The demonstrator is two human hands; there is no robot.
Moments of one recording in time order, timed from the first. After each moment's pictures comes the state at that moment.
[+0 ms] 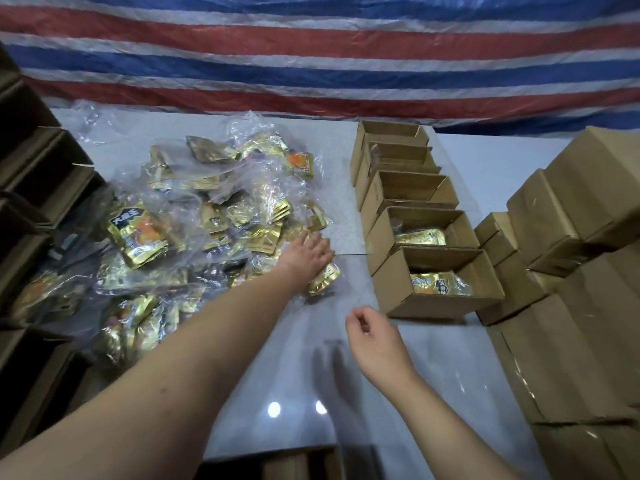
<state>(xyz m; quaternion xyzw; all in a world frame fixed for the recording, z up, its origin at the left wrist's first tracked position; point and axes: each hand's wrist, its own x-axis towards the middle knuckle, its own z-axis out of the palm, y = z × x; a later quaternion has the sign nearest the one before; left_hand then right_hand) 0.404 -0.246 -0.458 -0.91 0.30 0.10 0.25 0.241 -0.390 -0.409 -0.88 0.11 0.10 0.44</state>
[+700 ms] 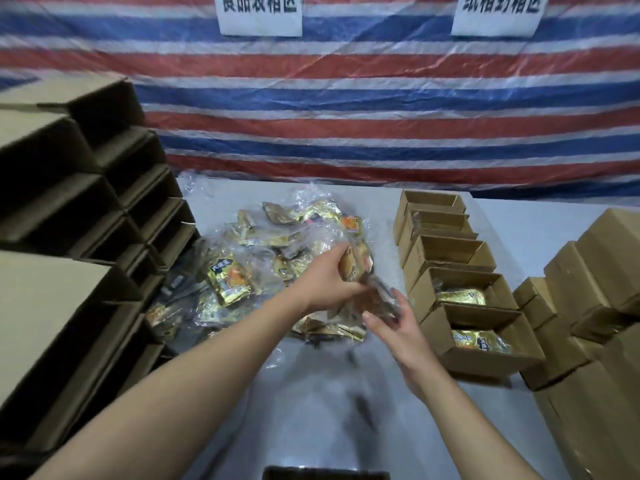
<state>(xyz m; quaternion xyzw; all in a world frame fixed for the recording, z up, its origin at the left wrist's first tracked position) 0.329 -0.172 -0.283 -0.87 0.11 0.02 -0.47 0.273 -0.347 -0.344 -0.71 0.07 0.12 0.70</state>
